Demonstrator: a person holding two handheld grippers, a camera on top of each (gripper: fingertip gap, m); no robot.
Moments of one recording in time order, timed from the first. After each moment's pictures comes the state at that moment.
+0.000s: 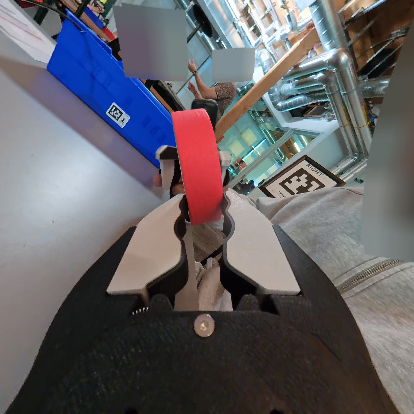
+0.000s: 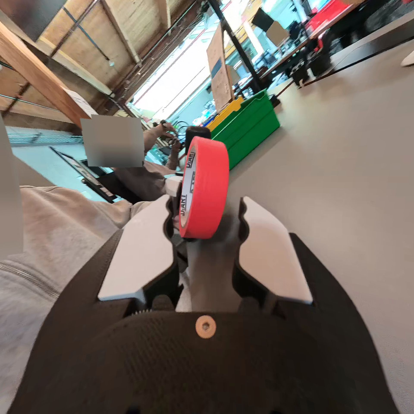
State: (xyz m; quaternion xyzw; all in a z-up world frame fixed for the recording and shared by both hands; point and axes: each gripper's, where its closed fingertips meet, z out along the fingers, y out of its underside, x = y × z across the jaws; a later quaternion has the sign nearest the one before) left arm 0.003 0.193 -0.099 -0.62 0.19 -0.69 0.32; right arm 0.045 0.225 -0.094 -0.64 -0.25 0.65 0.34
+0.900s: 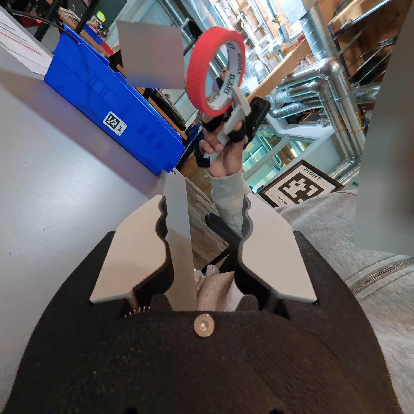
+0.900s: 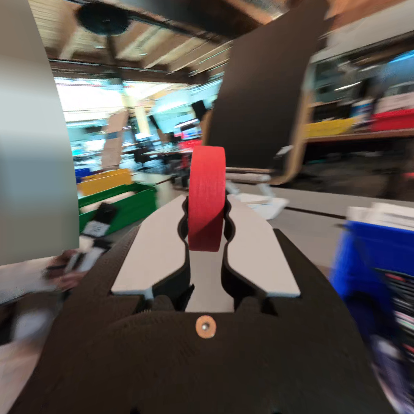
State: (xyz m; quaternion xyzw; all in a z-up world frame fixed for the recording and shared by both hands) left arm 0.008 0.192 -0.096 -0.61 0.19 -0.69 0.33; right arm 0.178 0.274 0.021 -0.61 -0.24 0.39 0.65
